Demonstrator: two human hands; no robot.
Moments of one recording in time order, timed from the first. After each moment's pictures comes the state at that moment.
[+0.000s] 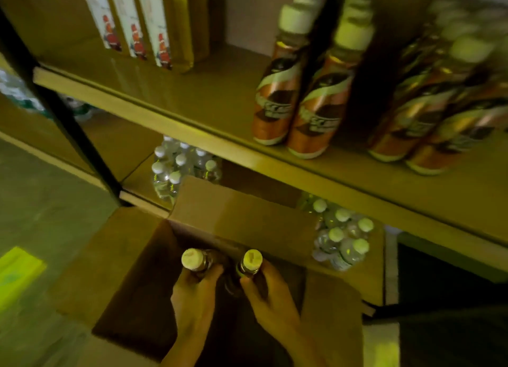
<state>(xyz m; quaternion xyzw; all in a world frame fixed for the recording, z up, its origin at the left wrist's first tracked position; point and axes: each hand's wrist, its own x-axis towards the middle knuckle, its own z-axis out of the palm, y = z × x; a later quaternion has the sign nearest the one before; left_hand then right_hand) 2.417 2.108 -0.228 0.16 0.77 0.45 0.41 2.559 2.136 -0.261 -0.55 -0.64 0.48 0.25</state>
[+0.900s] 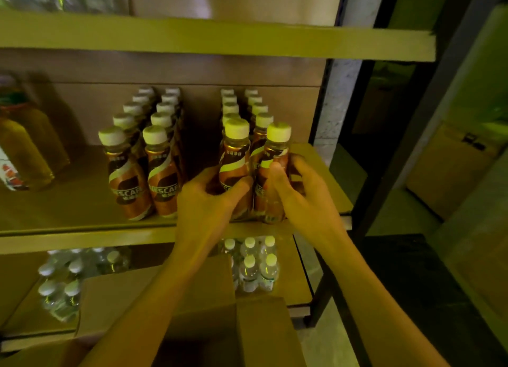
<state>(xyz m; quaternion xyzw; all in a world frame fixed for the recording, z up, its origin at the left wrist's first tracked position) 2.546 2.204 0.007 0.59 0.44 0.53 0.41 2.699 2.160 0.022 -0.55 -0.57 0.23 0.57</state>
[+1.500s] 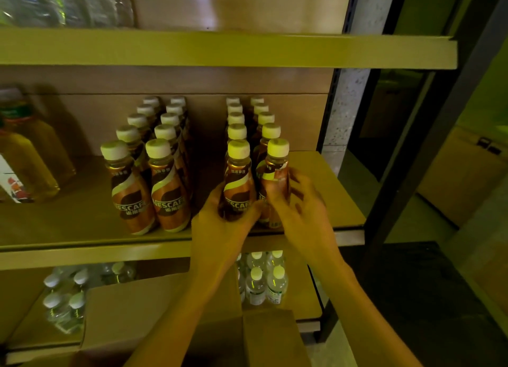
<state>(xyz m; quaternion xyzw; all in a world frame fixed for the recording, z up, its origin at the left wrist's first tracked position) 2.557 2.220 -0.028 0.60 0.47 0.52 0.38 2.703 2.190 -0.013 -0.60 -0.50 0.25 0.57</state>
